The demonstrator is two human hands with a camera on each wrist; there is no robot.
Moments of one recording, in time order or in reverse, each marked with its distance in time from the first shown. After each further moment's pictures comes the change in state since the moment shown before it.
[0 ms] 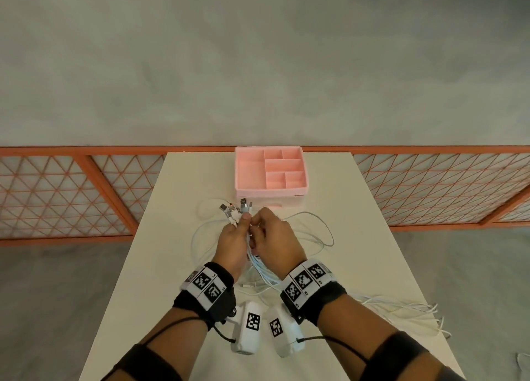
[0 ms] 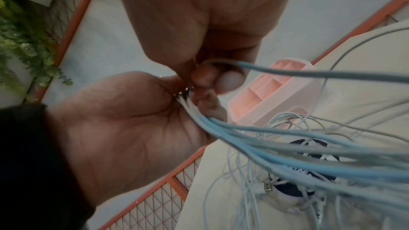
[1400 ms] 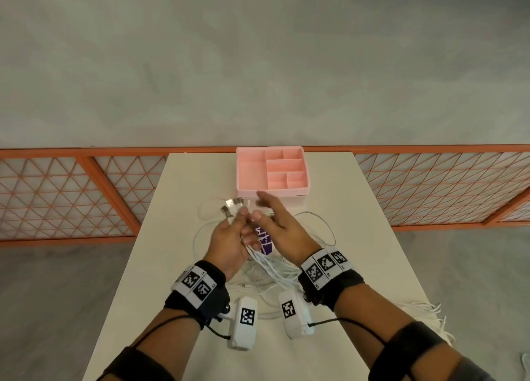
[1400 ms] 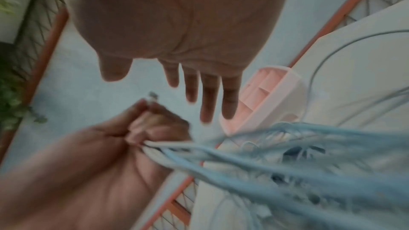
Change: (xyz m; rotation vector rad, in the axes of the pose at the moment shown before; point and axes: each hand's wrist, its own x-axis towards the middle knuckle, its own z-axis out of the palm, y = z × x) left_hand -0.015 0.024 -0.004 -0.208 -0.158 -0.004; right_hand 0.004 -0.009 -0.033 0.366 -0.197 0.041
